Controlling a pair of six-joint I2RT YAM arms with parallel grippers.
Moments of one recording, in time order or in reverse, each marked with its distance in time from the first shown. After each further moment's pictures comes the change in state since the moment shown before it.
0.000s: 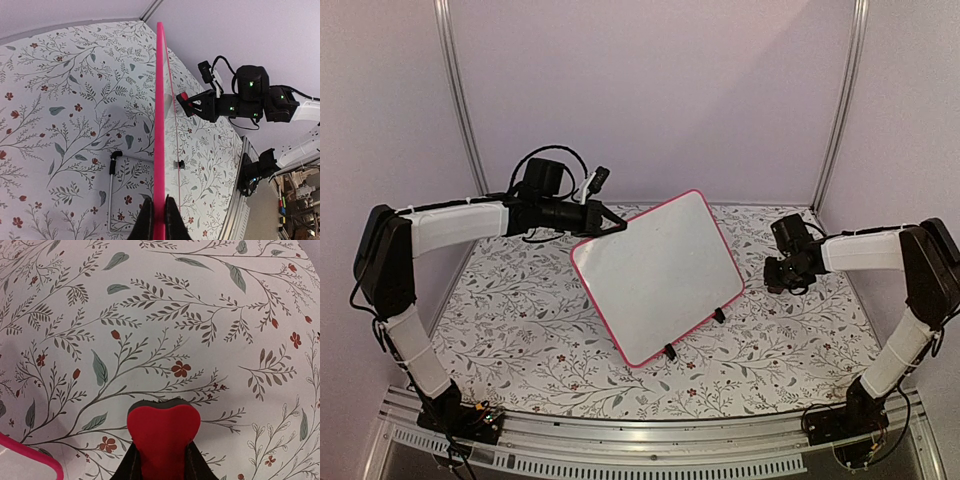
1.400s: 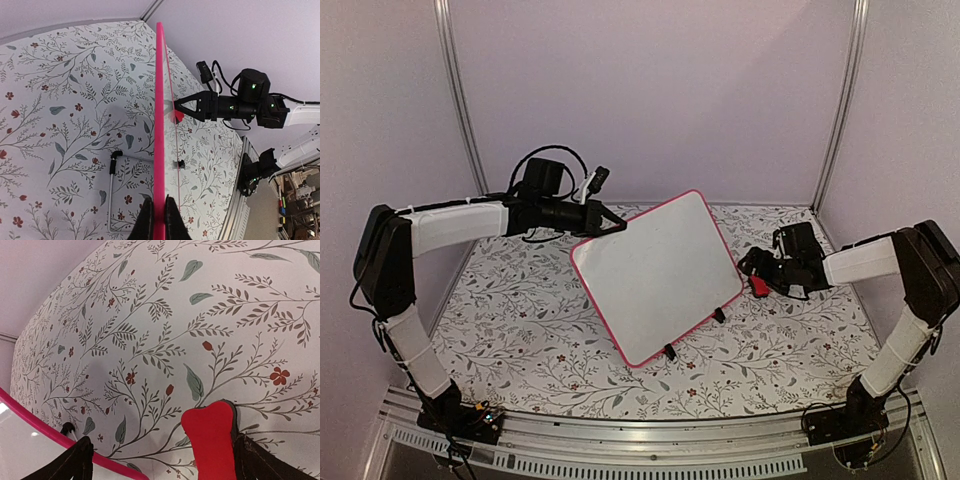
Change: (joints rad) left arm 0.000 0.000 0.000 -0.001 0.001 -0.001; right arm -0.029 0.025 -0.132 0.410 -0.367 0.248
